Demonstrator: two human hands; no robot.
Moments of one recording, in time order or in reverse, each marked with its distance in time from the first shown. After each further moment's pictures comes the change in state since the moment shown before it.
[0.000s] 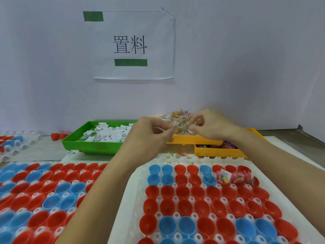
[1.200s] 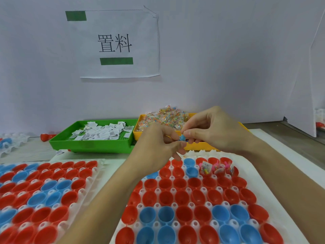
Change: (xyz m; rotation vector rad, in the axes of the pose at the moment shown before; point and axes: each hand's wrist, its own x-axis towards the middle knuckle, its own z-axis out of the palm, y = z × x) left_hand -0.010 0.008 0.050 0.006 -0.174 0.082; right_hand -0.093 -0.012 -0.039 0.581 -0.040 -0.209
